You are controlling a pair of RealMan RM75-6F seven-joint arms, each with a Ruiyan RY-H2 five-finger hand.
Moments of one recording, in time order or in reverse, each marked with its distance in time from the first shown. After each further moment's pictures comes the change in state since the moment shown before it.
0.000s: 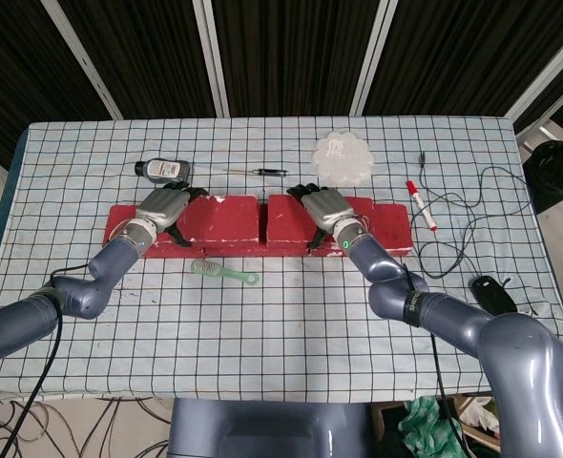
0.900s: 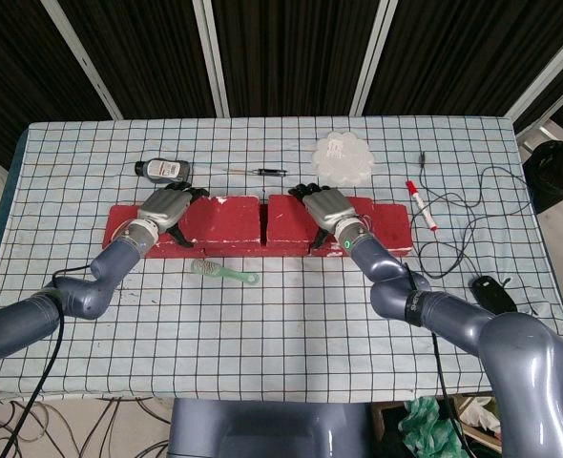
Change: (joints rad) left arm -0.006 -0.003 0.005 -0.005 -0.008 0.007 0.005; right arm 0.009 0.012 -0.021 -0.009 0.002 -0.003 0.003
